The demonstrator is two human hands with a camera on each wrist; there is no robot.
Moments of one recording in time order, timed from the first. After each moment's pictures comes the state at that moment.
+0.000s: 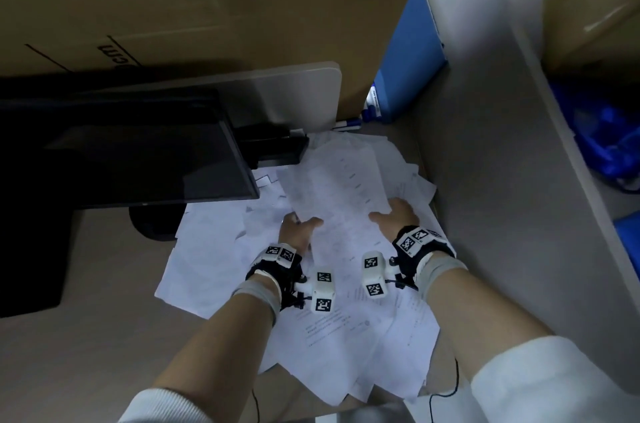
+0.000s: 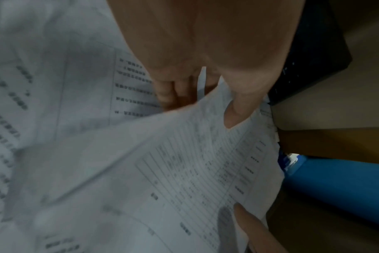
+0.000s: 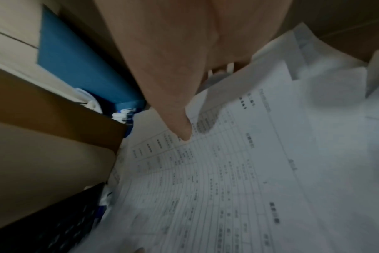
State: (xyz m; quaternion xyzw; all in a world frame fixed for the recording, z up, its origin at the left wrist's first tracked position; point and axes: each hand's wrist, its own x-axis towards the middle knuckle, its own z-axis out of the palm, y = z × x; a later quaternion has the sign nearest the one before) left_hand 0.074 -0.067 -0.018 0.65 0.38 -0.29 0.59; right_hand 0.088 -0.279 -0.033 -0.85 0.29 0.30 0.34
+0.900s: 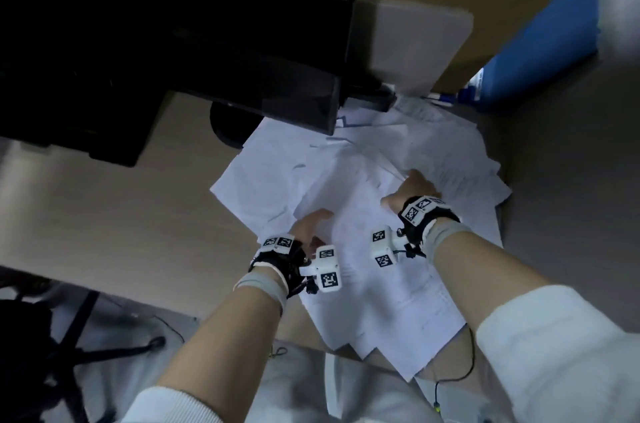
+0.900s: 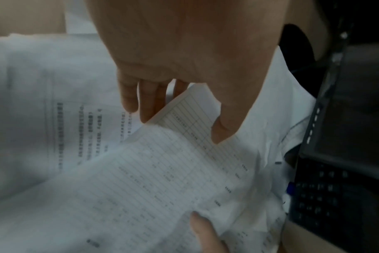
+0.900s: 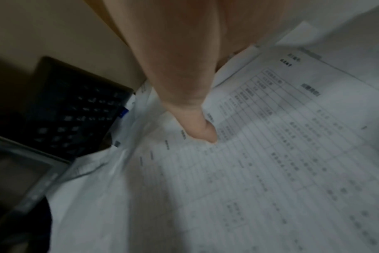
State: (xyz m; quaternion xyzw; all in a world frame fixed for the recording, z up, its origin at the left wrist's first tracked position) left_hand -0.045 -0.012 -0.020 0.47 0.53 -0.29 0.64; right_hand 0.079 -0.192 -0.015 -0.92 0.14 0.35 0.13
